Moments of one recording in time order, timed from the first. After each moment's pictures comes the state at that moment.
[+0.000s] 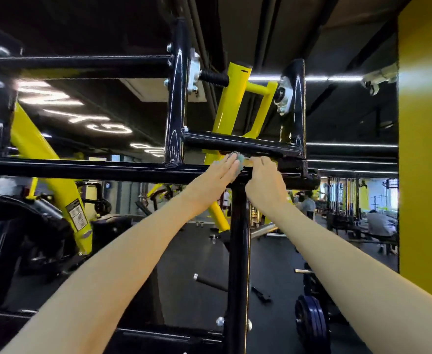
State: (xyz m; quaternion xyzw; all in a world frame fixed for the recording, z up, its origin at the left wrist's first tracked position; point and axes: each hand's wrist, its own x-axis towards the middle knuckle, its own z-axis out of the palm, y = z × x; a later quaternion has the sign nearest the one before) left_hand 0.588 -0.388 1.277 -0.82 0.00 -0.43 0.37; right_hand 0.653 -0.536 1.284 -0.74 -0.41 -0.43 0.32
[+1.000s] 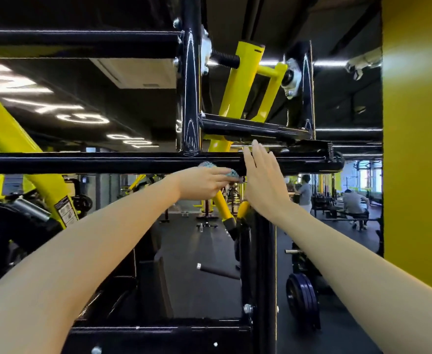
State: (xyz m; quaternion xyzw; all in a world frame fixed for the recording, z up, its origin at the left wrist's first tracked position) left_hand 0.548 -0.309 1.295 -0.64 0.15 -0.20 0.73; right_hand 0.614 -0.483 1.259 -0.76 -0.36 -0.52 0.13
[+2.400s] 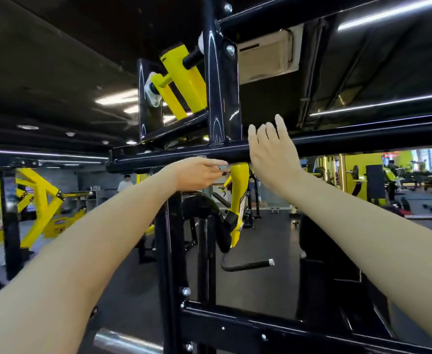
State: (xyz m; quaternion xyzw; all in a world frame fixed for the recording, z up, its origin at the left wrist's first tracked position) left_hand 0.166 0.223 1.294 -0.55 0.01 -0.04 0.83; right_hand 0.286 0.036 1.278 -0.71 -0.33 -0.62 -0.02
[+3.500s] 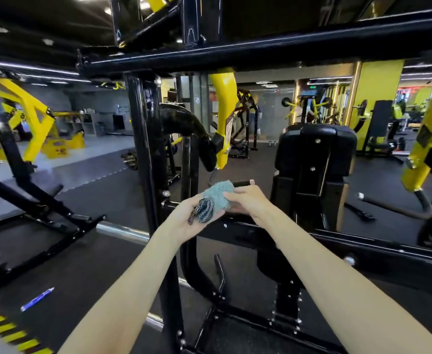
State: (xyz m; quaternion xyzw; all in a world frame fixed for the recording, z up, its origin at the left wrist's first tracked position) left_hand 0.167 0.085 1.021 0.41 0.17 0.28 0.85; right_hand 0.313 0.011 1.034 -0.62 -0.42 0.32 0.58
